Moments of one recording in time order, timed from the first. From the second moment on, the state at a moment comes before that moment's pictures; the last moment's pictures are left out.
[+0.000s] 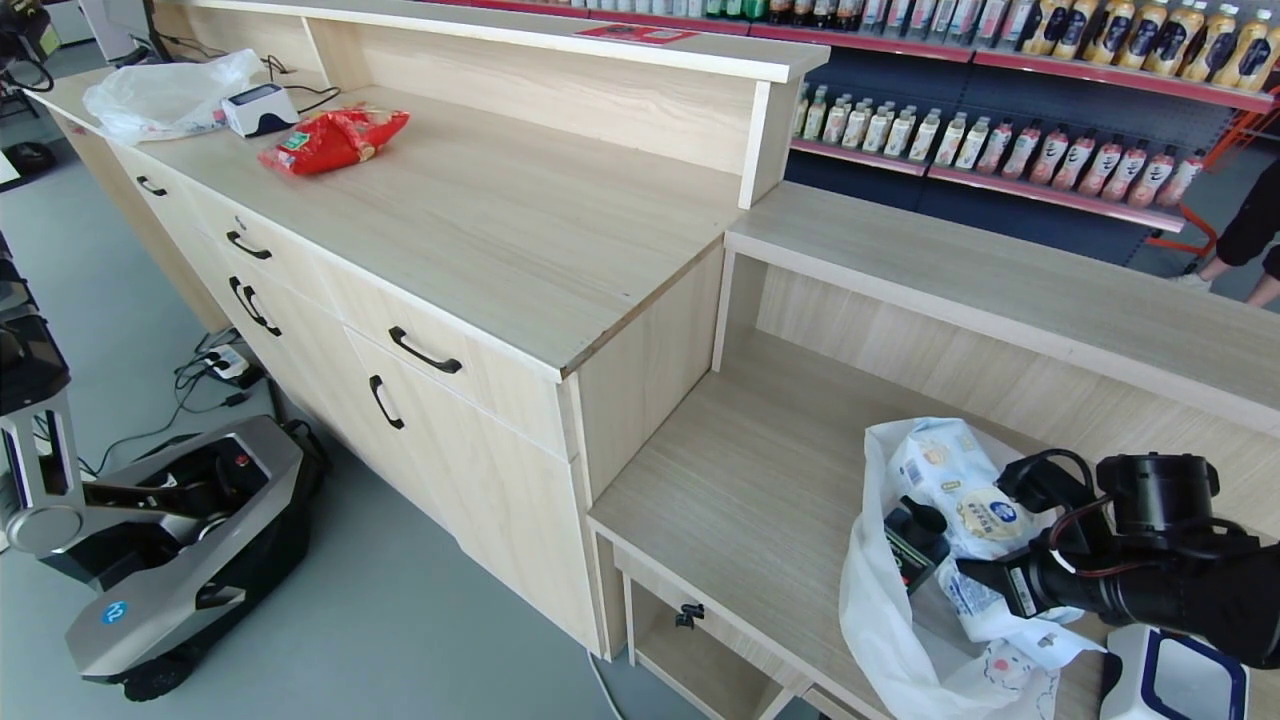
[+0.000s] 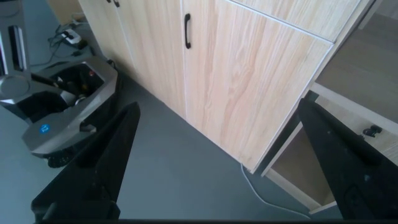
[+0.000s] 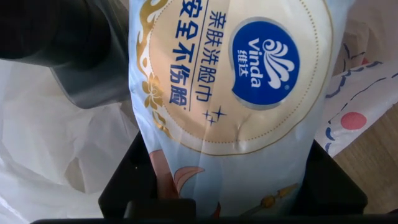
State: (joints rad) left arm 0.00 0.00 0.00 0.00 0.09 -0.02; right arm -0.08 1.94 -0.45 -0.78 0.20 -0.38
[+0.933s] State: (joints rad) left arm 0.00 0.00 0.00 0.00 0.09 -0.02; right arm -0.07 1.99 -0.52 -0.78 0.33 -0.38
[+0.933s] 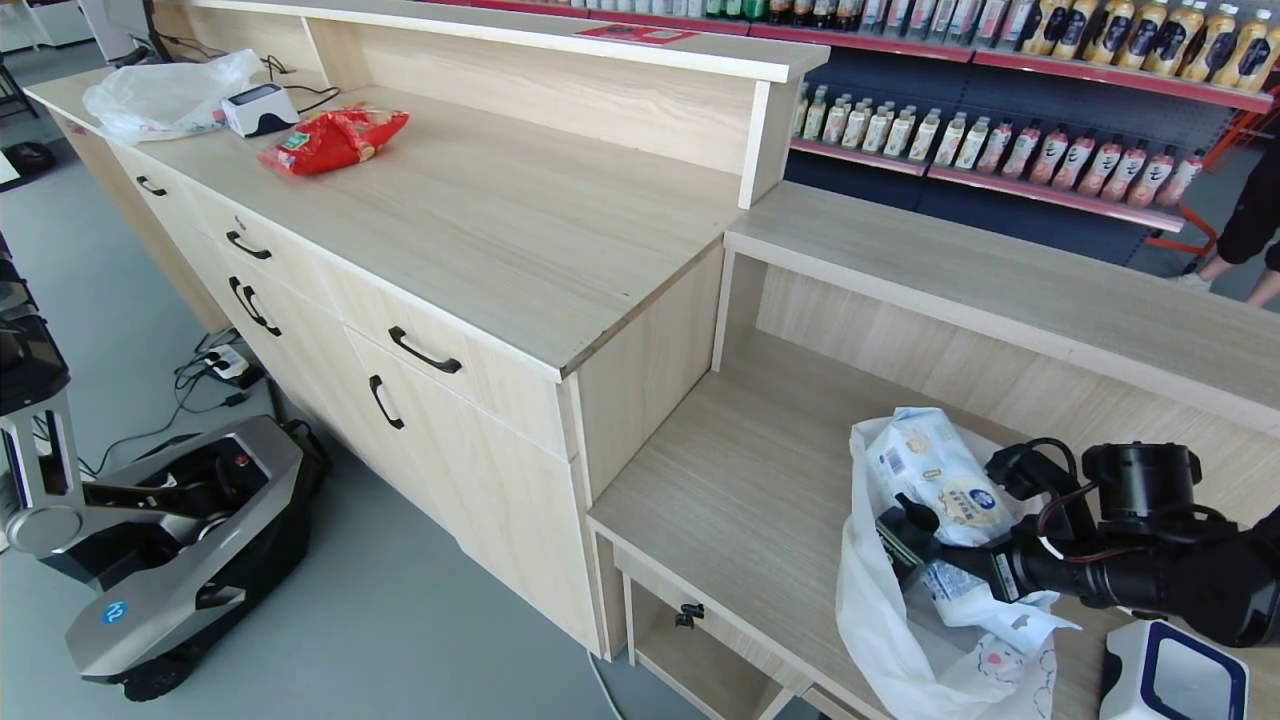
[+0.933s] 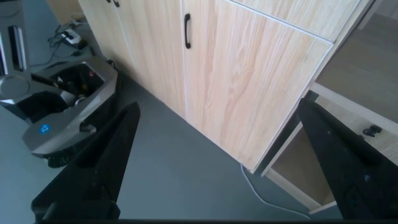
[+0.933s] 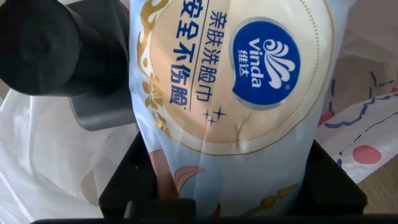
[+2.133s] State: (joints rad) left arm 0.00 0.00 0.00 0.00 0.09 -0.02; right arm -0.08 2.01 -0.55 -0.78 0.39 -0.36
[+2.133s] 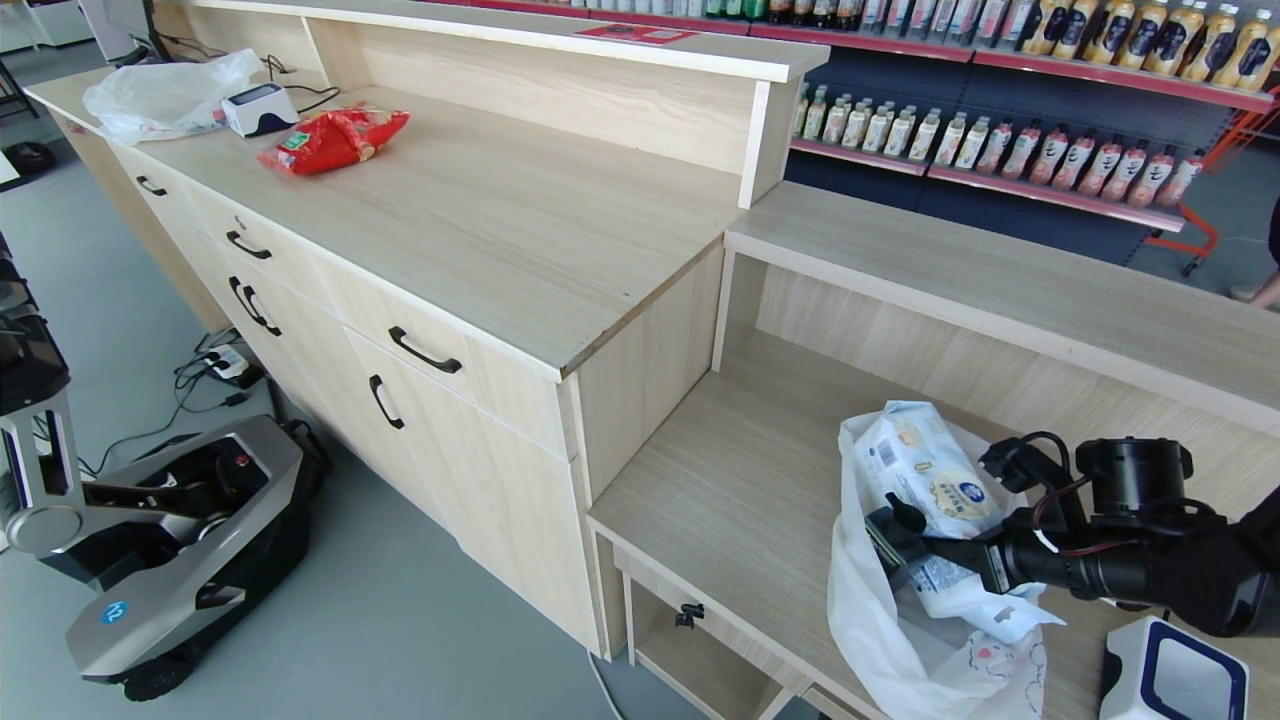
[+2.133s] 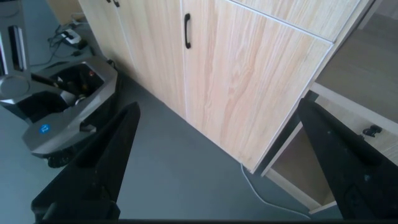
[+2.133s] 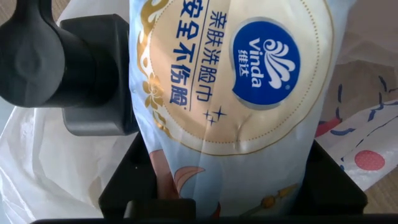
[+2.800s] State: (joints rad) left arm 0.00 0.00 0.00 0.00 0.09 -0.02; right arm -0.08 1.98 -0.53 -0.78 0.39 -0.39
